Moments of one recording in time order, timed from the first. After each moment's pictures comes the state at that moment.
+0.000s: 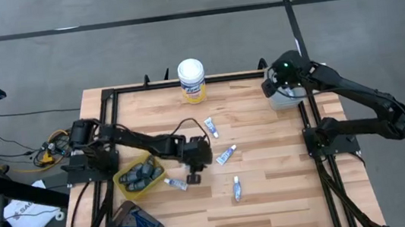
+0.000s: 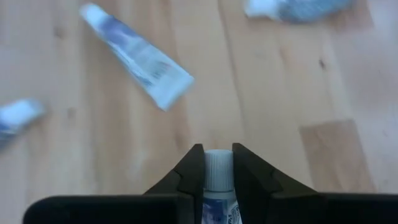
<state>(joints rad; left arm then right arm) -0.11 1.81 1.13 -0.33 -0.02 0.05 -0.79 1.04 0.83 -0.62 0.10 0.21</state>
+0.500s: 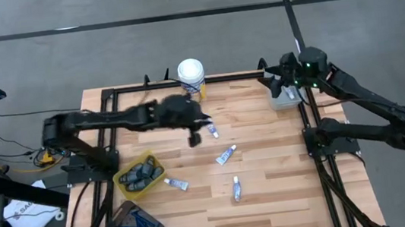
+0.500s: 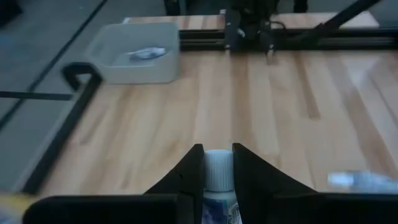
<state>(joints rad) 0.11 1.52 1.19 -0.20 -0.06 0.07 -0.74 0.83 0.83 -0.41 -0.16 0.18</state>
